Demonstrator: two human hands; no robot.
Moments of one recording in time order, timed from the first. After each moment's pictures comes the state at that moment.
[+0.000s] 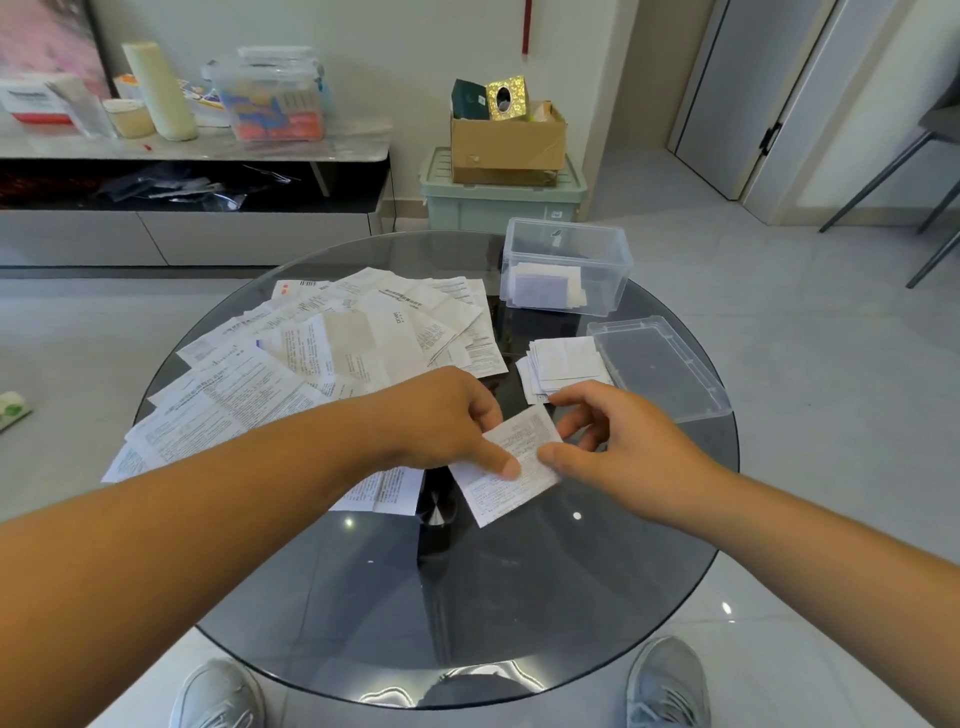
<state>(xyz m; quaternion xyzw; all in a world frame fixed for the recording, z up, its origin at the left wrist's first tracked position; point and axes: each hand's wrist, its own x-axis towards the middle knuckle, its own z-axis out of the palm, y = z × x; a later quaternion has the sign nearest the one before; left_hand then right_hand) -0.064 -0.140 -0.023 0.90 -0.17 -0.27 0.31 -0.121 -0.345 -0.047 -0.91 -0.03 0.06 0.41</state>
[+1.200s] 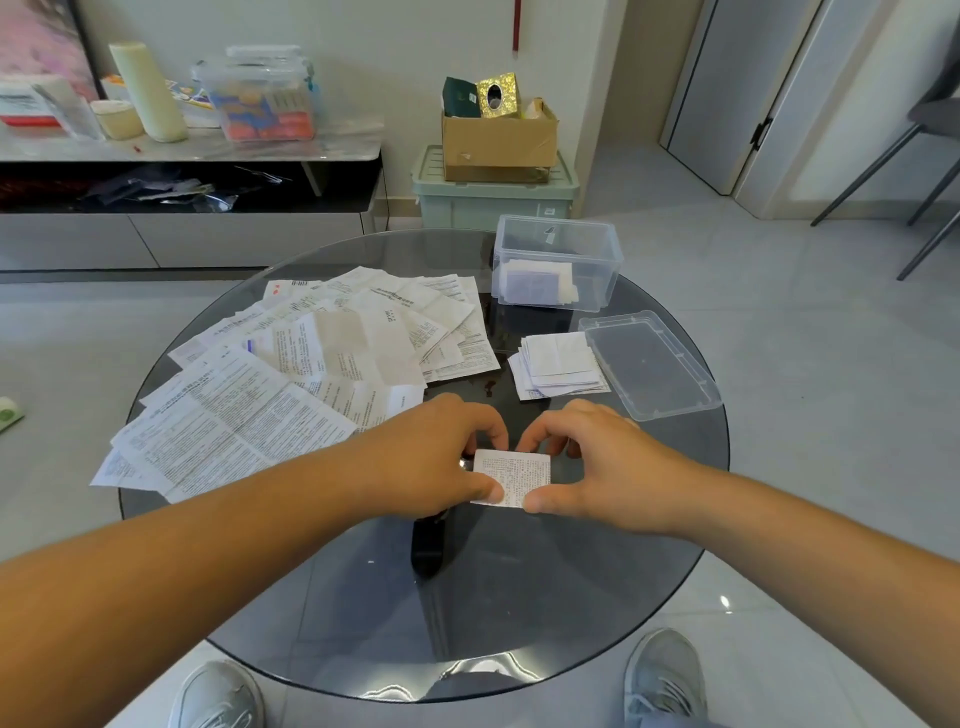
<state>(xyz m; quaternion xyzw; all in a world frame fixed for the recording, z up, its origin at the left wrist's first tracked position) -0.092 -0.134 -0.034 0.92 -0.27 -0.18 0.22 -0.127 -0.342 -0.044 -0.95 -0.11 0.13 0.25</state>
